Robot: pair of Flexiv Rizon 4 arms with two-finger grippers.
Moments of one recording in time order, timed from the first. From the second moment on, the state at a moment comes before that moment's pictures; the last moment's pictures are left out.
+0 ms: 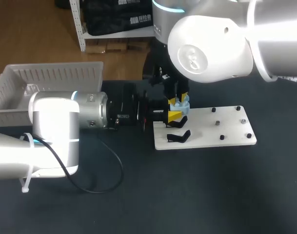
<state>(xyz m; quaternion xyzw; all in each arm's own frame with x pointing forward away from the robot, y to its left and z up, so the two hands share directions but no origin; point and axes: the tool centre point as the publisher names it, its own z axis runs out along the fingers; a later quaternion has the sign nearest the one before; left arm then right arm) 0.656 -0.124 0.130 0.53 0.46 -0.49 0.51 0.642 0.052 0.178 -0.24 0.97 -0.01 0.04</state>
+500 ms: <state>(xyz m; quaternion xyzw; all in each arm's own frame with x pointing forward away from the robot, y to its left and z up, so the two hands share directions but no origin) 0.657 -0.124 0.130 0.53 0.47 -0.49 0.51 0.643 0.052 0.172 -0.25 0.97 -0.02 0.04</state>
